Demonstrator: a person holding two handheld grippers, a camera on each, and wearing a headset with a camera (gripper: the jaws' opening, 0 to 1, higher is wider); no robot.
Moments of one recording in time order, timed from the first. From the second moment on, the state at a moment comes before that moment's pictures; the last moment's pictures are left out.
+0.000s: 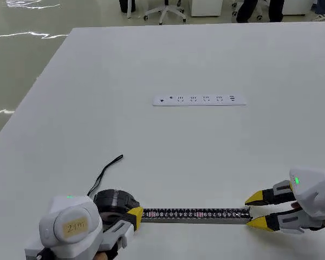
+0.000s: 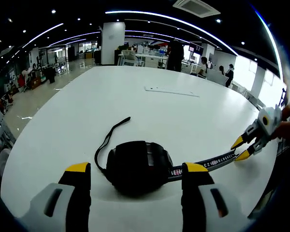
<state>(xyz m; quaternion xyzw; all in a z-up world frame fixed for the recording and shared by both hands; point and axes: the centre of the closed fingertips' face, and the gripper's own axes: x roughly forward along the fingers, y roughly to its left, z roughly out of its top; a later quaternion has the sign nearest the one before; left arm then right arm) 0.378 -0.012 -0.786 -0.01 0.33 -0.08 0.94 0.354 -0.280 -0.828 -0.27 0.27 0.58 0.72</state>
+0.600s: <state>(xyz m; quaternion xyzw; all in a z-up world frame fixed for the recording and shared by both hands) 0.380 -0.014 -0.795 -0.02 0.33 -0.07 0.94 0.352 -0.279 -0.831 -0.26 0.27 0.60 0.71</state>
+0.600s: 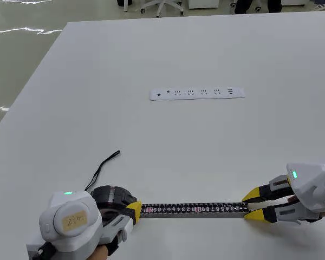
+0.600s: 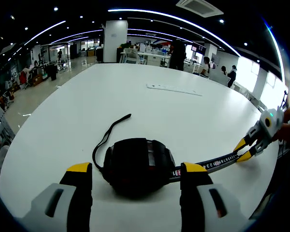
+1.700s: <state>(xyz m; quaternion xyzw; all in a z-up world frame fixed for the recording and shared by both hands) 0.389 -0.016 -0.798 -0.03 0.34 -0.03 0.94 0.353 -0.279 -0.831 -0.26 0.27 0.60 0.71</state>
